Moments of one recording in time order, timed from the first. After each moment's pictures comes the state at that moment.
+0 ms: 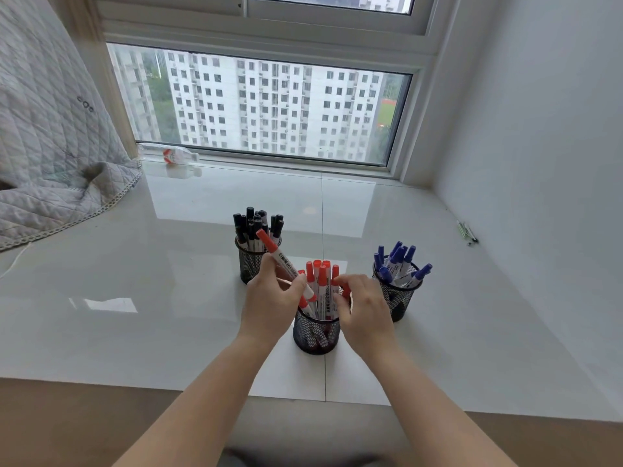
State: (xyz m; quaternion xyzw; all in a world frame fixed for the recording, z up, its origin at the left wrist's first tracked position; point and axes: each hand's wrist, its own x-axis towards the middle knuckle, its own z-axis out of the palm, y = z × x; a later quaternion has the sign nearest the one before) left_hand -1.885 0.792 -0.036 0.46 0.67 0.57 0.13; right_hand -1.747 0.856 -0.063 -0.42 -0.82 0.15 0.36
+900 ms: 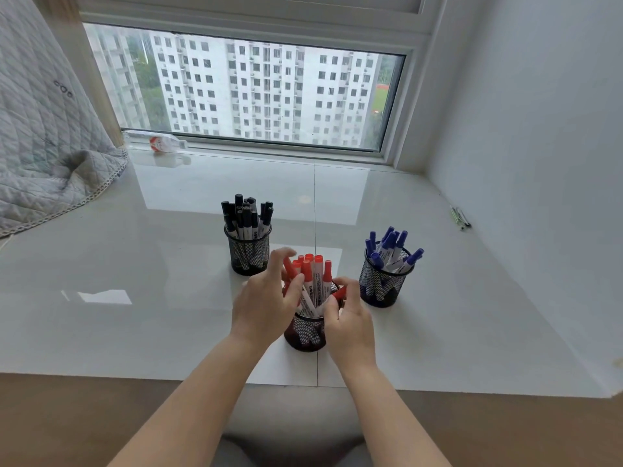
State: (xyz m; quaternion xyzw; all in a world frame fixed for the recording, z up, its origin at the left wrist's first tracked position) left_hand -1.878 0.786 -0.050 0.55 0.71 0.43 0.03; right_hand -1.753 0.822 -0.083 -0.50 -0.71 0.32 0.39
